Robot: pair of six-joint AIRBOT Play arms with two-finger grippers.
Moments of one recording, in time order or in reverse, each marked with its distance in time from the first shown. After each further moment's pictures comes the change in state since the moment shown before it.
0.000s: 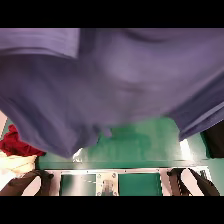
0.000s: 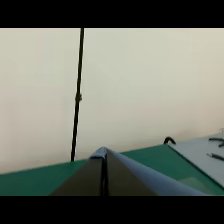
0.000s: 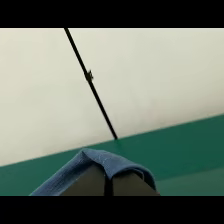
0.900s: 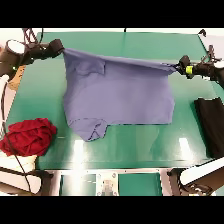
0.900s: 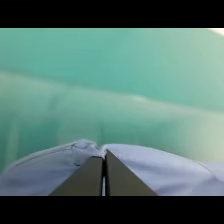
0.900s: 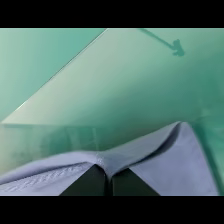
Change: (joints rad) left arm -0.108 -0.750 -0.327 -0.049 0.431 0.099; right arm 0.240 -0.963 -0.209 0.192 -0.398 -0.249
